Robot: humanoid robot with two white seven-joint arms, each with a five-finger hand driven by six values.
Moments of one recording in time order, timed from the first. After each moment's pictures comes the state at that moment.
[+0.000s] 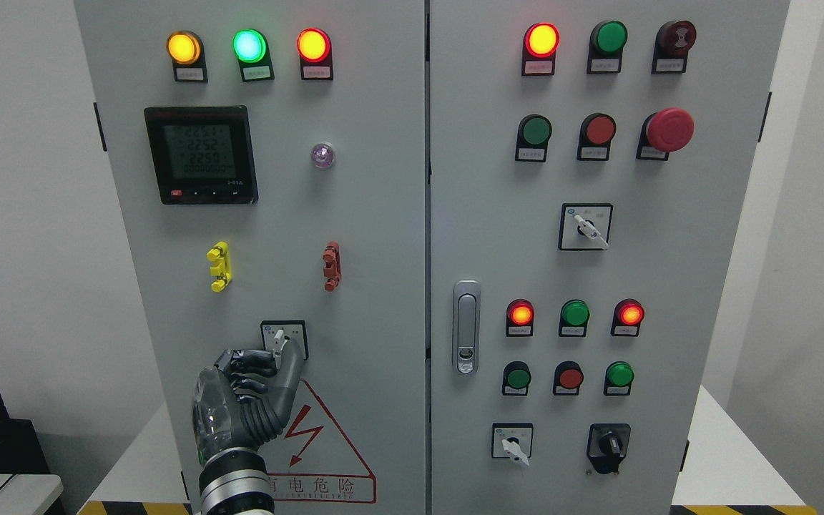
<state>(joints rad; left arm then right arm) -0.48 -0.10 -0.15 -1.83 -0.26 0.60 0.49 0.12 0.12 0.00 -0.11 0.00 0.01 -0.06</state>
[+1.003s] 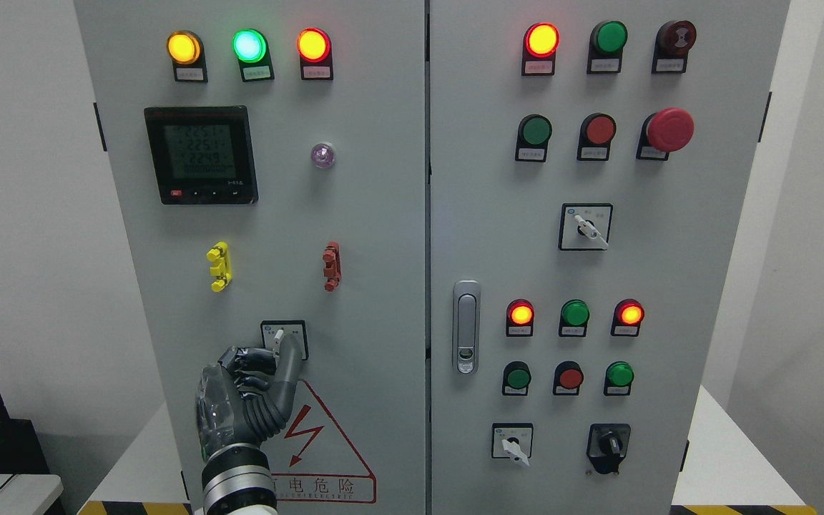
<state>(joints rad) -0.49 -0.10 -0.16 -1.83 -0.25 0.62 0.49 0.12 0.12 0.00 -0.11 0.00 0.01 -0.06</state>
